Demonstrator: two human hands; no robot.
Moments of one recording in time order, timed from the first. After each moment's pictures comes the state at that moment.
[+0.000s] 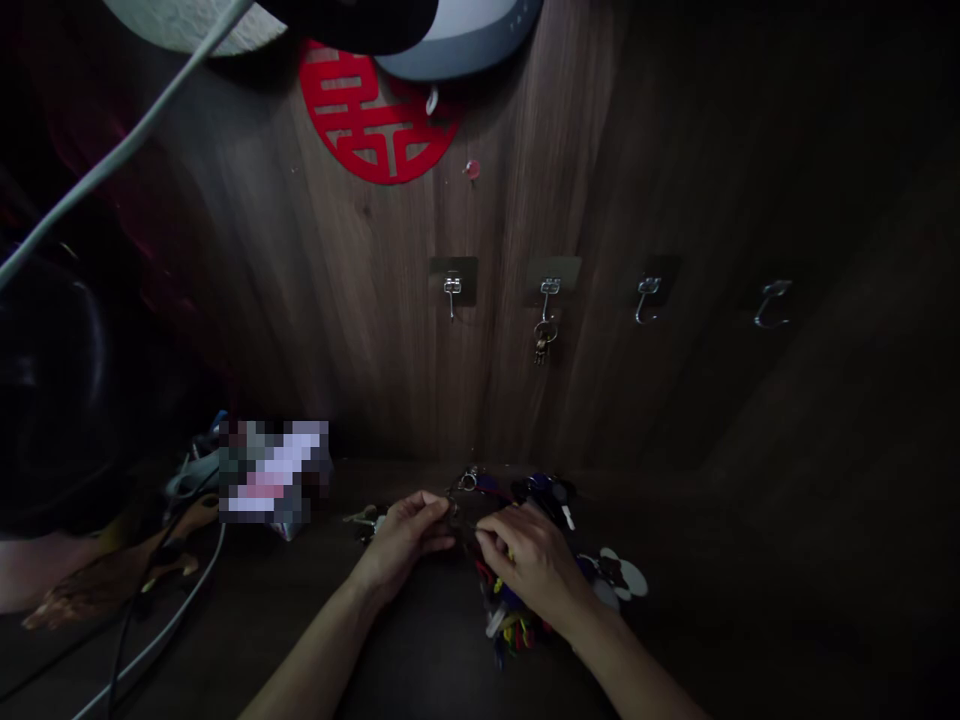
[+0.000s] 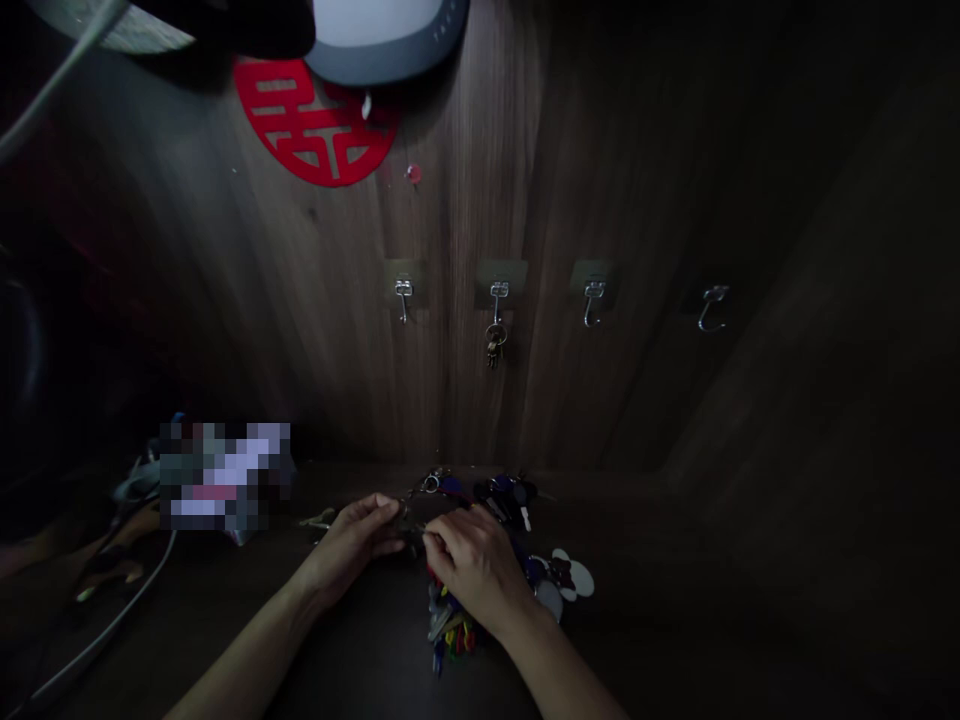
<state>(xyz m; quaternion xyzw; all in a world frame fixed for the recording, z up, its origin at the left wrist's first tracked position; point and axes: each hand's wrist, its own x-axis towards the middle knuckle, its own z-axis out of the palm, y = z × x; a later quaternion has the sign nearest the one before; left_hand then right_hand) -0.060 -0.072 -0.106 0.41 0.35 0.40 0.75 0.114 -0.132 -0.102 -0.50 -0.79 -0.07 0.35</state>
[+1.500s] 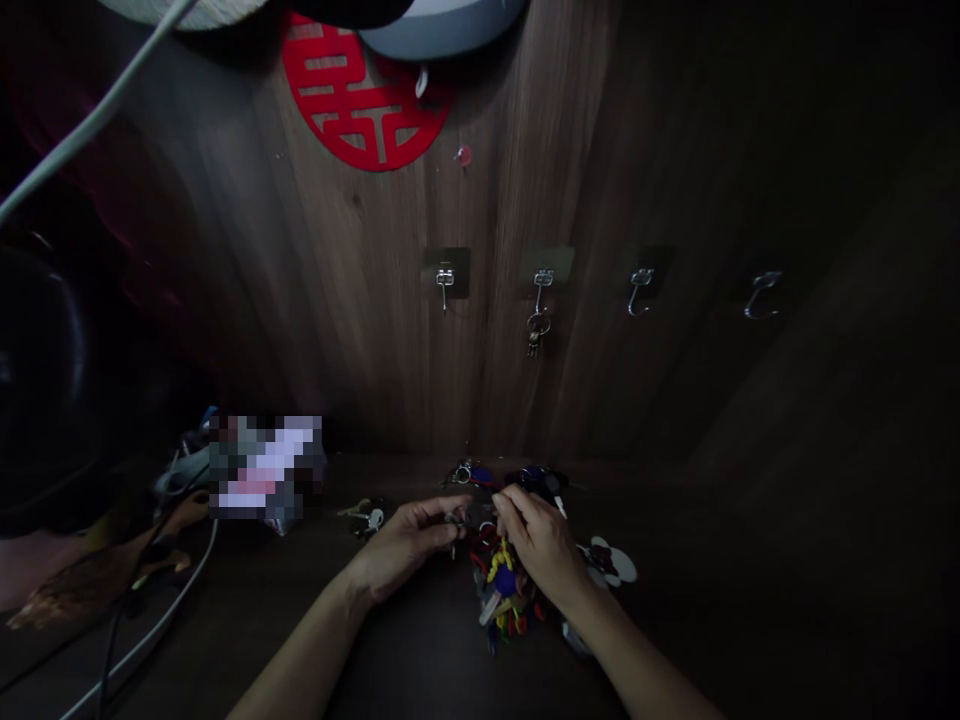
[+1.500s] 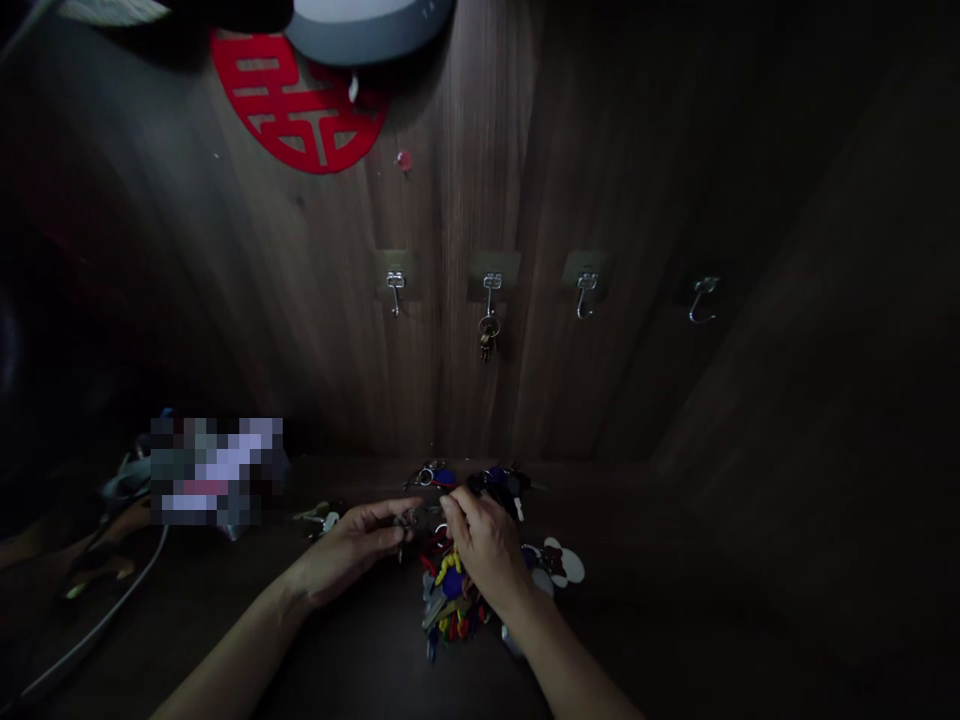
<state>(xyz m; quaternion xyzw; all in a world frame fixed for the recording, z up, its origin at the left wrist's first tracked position) -0.061 -0.081 -0.100 0.48 0.26 0.29 0.79 0.127 -0.132 -0.104 -0.57 -0.71 -0.01 0.40</state>
